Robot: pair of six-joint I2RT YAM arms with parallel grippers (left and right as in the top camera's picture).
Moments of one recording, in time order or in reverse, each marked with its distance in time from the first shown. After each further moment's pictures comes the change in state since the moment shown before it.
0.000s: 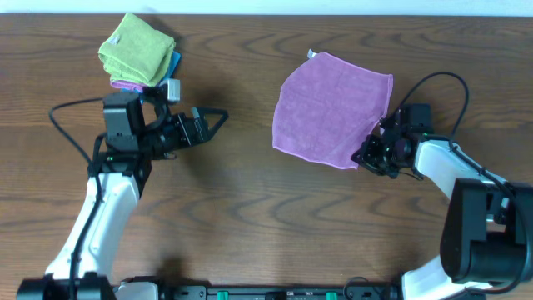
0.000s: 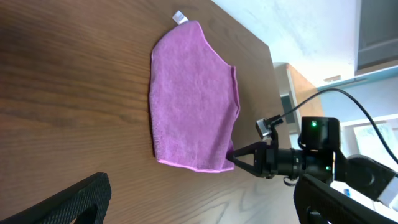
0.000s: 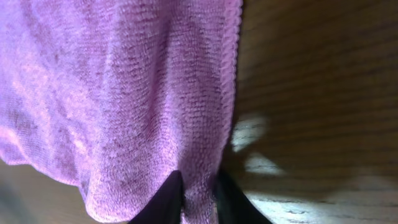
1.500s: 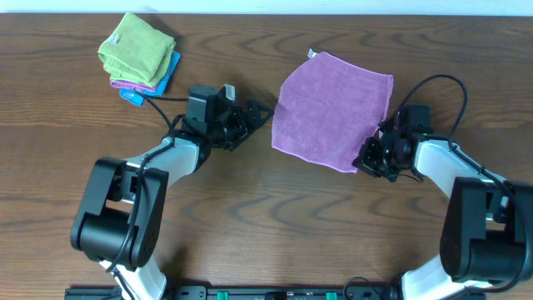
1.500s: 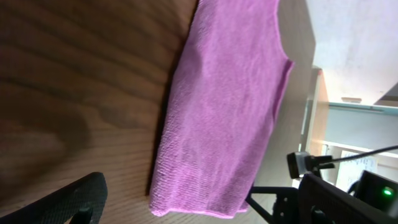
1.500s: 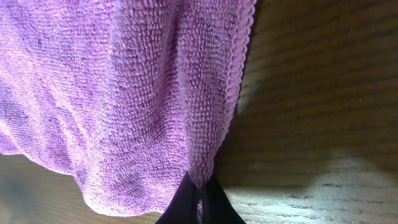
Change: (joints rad) left arm -0.305 0.499 0.099 0.340 -0.227 -0.428; right arm 0.000 0.006 0.000 -0.042 -0.016 0.005
